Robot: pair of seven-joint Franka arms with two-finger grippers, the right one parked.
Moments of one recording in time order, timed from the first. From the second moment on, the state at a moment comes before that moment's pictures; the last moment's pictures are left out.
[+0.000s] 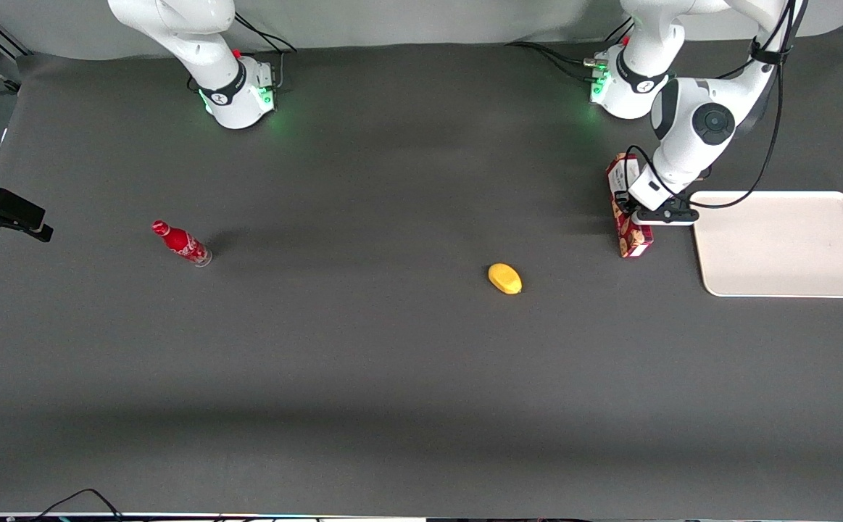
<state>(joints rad) 0.06 -0.03 -0.22 -2.82 -0.07 2.78 -0.07</state>
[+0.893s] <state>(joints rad) 0.09 -0.15 -0.19 -2.13 -0.07 1.89 -0.08</state>
